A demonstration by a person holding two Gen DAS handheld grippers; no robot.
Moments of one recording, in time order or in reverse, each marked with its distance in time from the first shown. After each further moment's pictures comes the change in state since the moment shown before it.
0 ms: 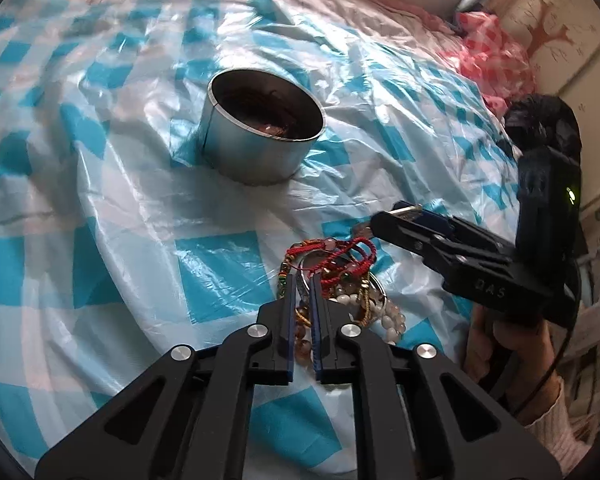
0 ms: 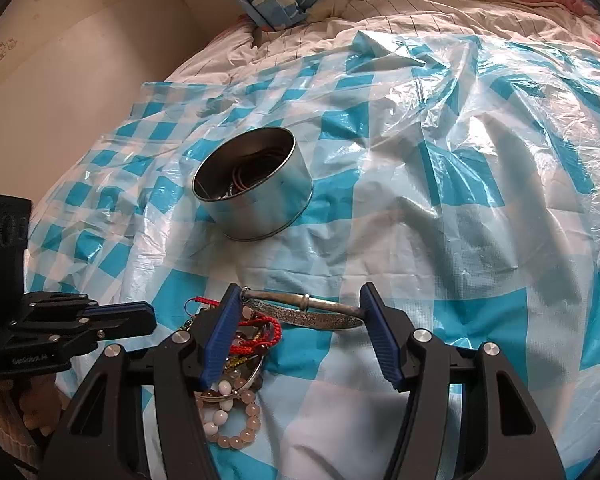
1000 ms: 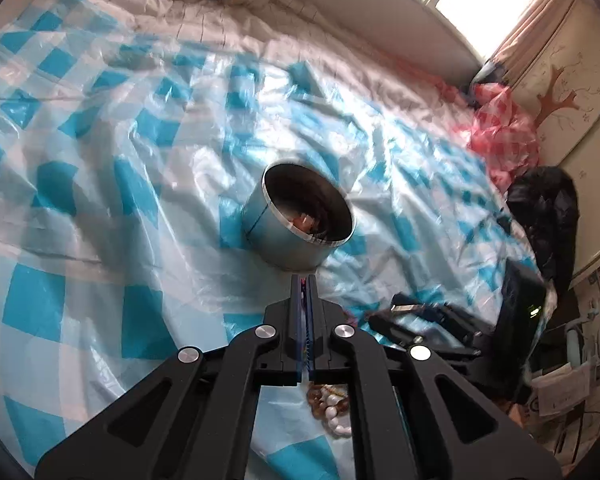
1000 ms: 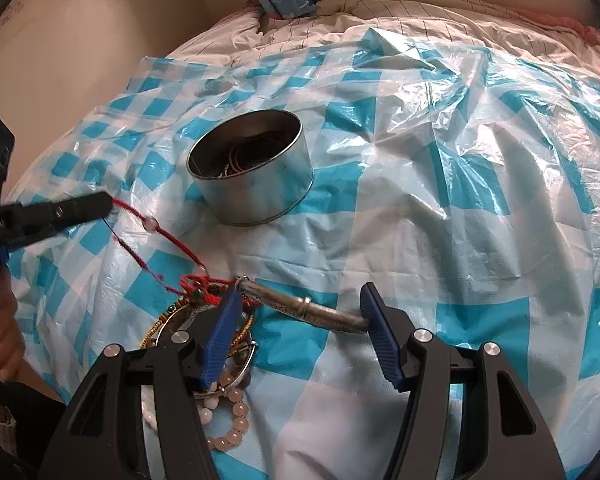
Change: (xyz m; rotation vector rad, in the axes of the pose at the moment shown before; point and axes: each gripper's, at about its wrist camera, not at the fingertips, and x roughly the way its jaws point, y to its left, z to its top) left arm -0.046 0.023 0.028 -0.099 -0.247 -0.016; right arm 0.010 0.011 -0.004 -0.090 0.026 -0.071
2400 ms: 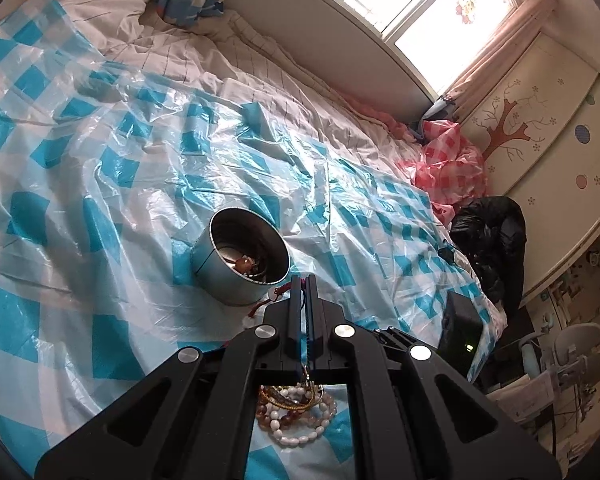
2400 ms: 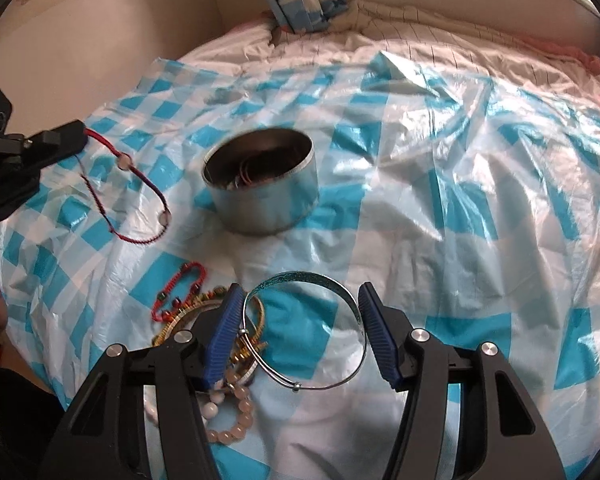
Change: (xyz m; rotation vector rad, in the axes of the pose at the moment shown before) left arm -0.026 -0.006 0.012 -0.014 -0.097 -0.185; right arm -0.018 0.013 0.000 -0.075 -0.078 -0.022
